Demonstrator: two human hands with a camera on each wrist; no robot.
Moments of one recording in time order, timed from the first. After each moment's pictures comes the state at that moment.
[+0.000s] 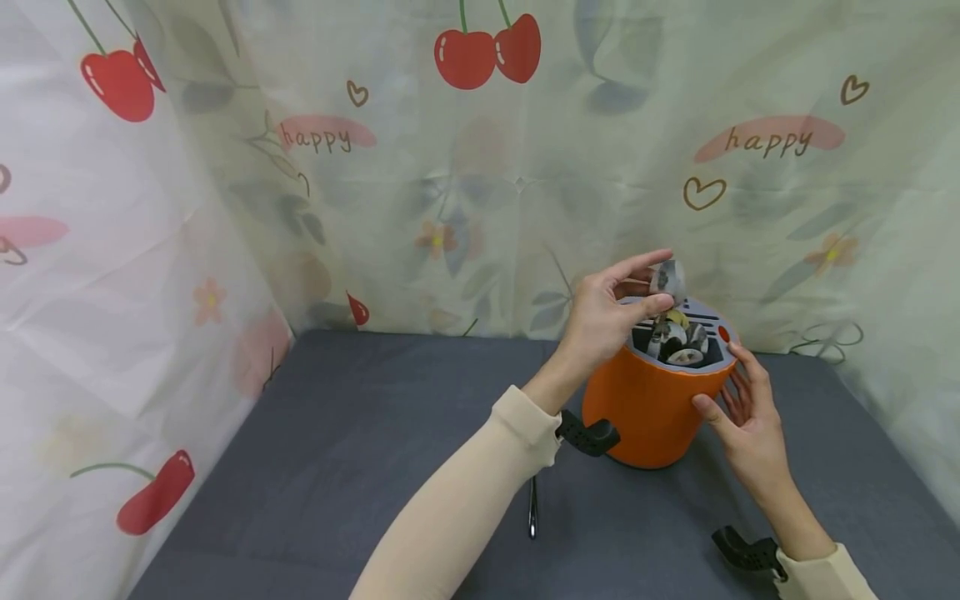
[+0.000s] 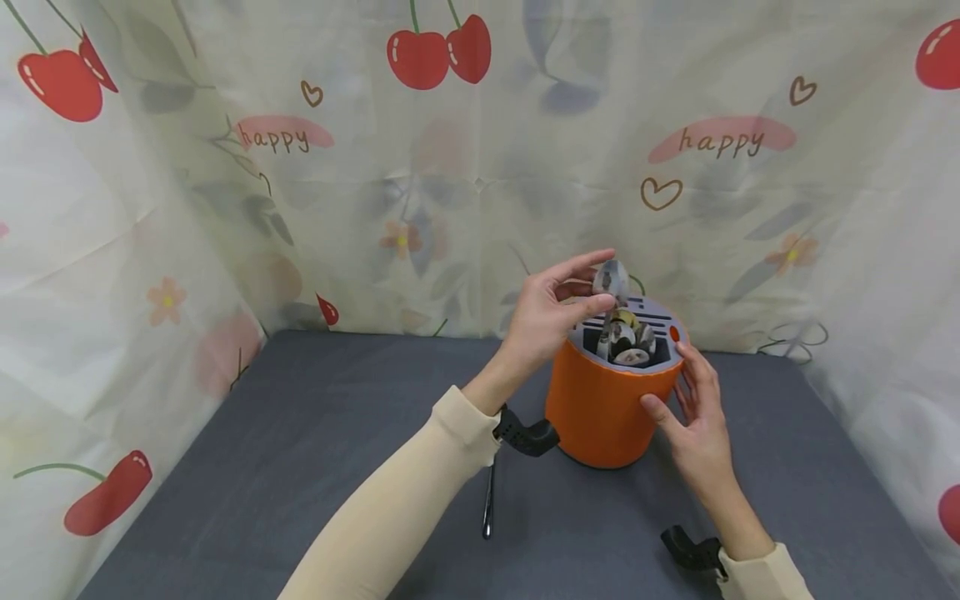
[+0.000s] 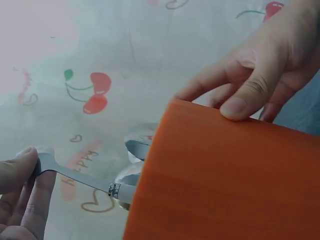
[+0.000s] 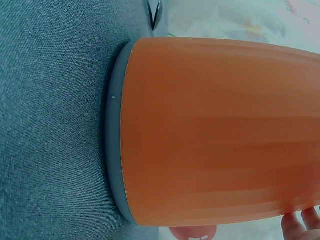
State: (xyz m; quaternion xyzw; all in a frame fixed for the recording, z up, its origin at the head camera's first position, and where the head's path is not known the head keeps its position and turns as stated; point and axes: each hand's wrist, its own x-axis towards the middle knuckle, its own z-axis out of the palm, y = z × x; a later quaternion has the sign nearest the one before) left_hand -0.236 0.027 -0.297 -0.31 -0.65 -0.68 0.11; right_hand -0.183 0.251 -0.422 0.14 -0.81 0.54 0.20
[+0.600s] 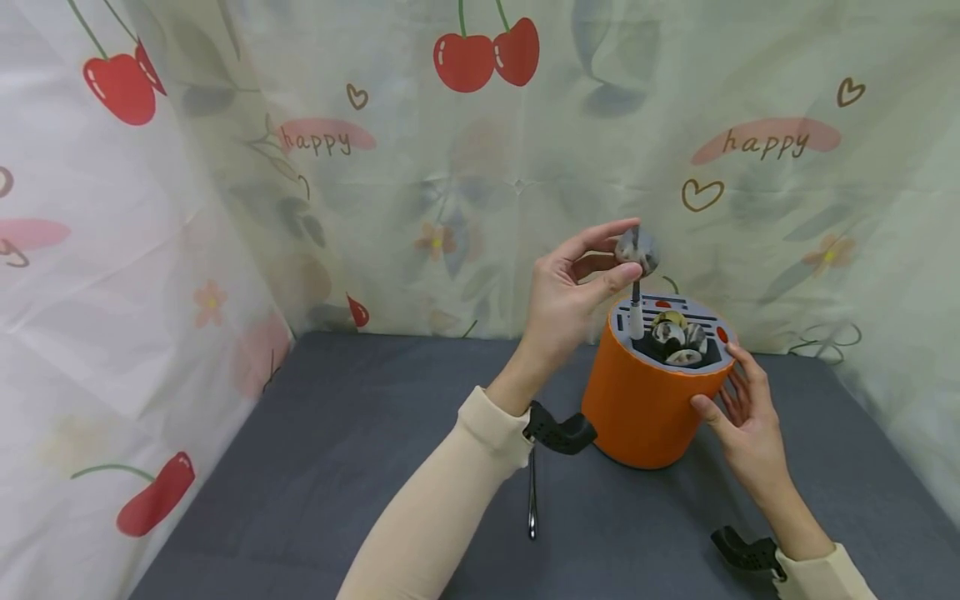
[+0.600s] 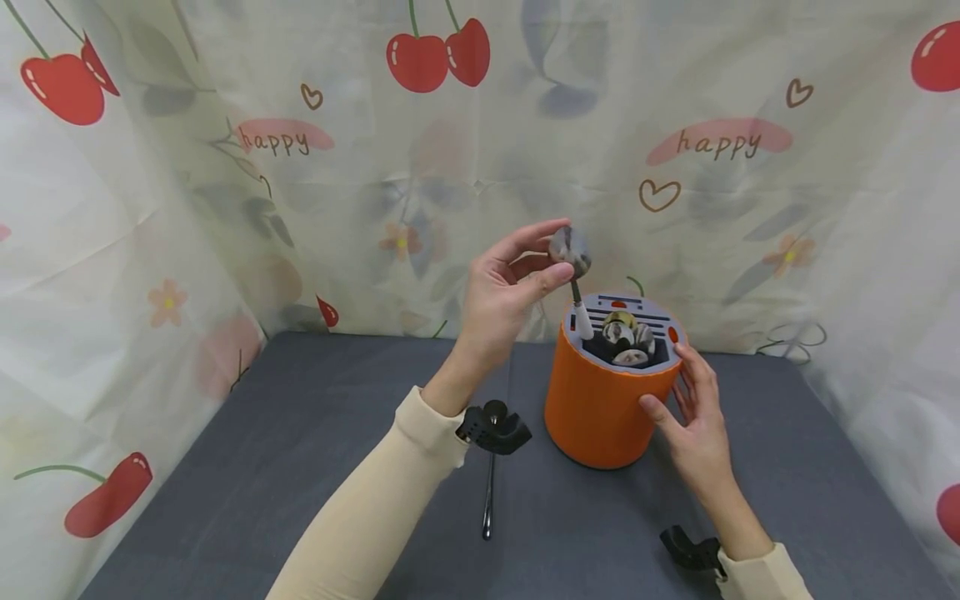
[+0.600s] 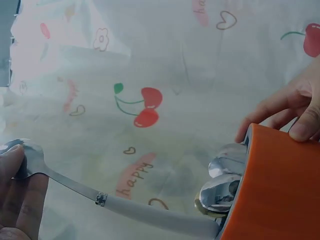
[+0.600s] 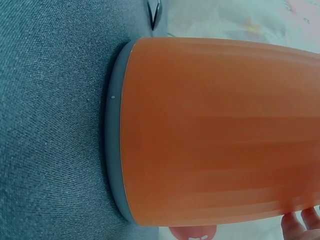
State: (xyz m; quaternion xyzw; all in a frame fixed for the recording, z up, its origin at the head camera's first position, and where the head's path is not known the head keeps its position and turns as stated) left_hand -0.217 -0.007 -0.264 -0.36 -0.57 -0.71 0.20; right_hand -0.182 0.251 -0.423 0.14 -0.78 0.57 0.20
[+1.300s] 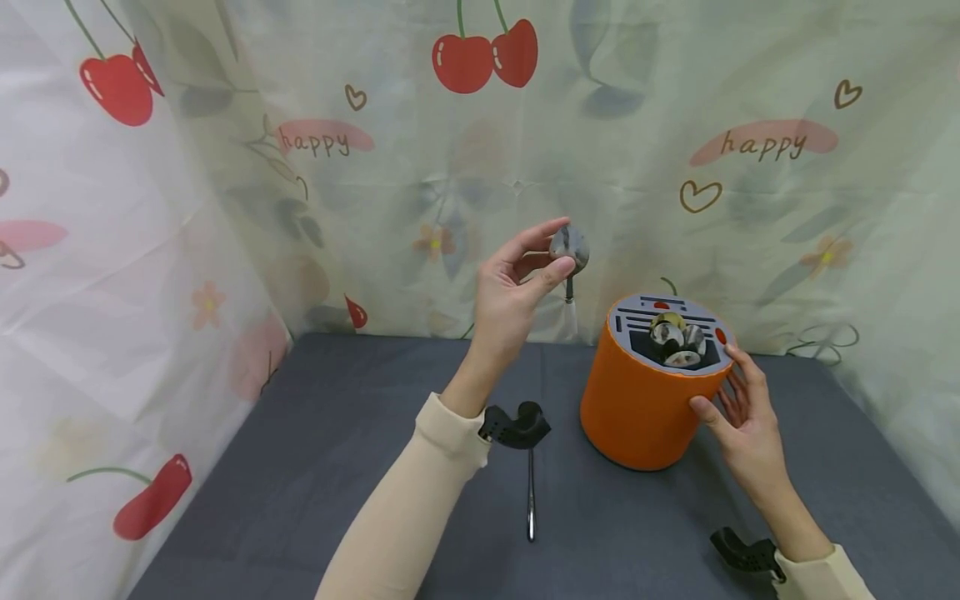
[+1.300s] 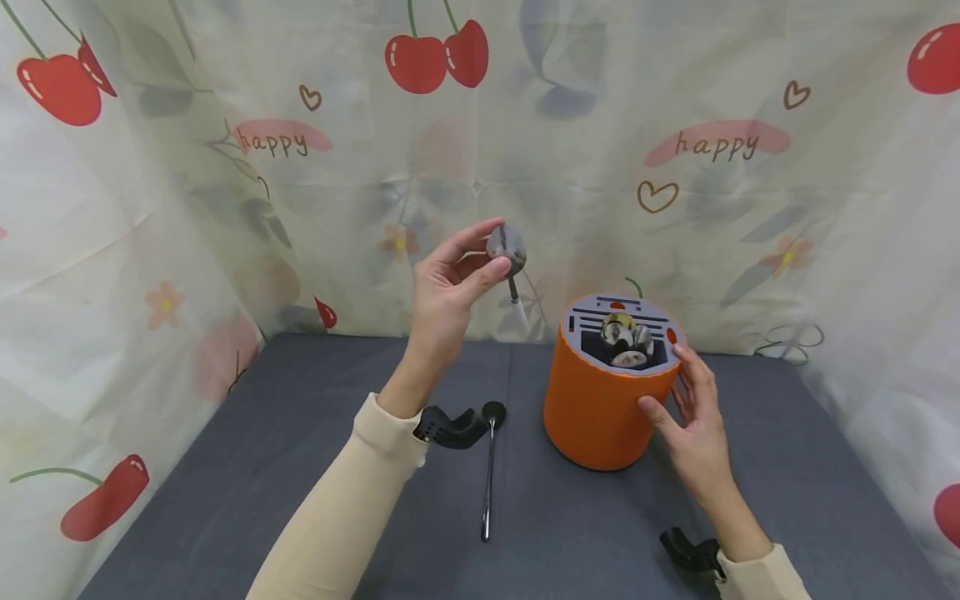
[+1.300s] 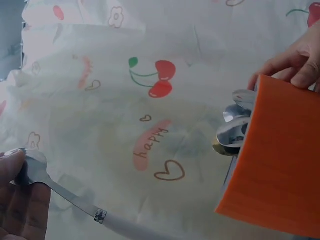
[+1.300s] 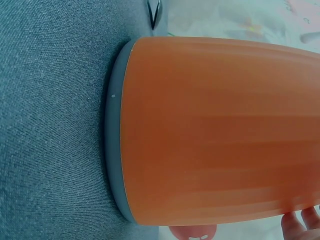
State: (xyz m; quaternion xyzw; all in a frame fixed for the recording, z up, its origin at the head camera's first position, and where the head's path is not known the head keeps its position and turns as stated) left_hand -0.220 -0.053 -0.269 -0.30 -0.57 -0.73 0.23; right_hand -0.183 0.252 -0.424 0.14 -0.78 0.58 0.20
